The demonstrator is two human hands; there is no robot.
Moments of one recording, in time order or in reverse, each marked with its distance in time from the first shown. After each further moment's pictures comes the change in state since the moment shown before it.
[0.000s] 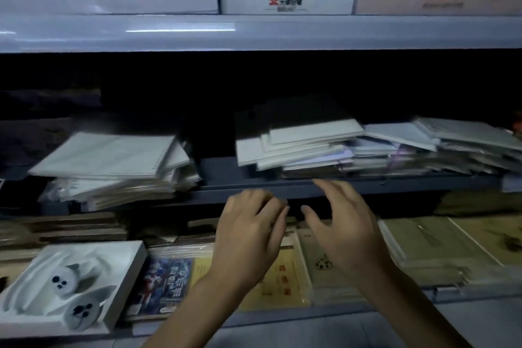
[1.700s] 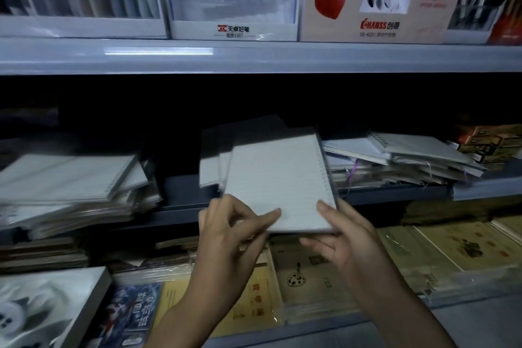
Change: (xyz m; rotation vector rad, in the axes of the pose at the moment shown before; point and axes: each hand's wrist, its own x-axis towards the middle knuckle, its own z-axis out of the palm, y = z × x) left_hand 0.016 0.032 0.000 -0.326 0.118 -0.041; right_hand -0.008 0.019 -0.065 1.350 -0.116 0.501
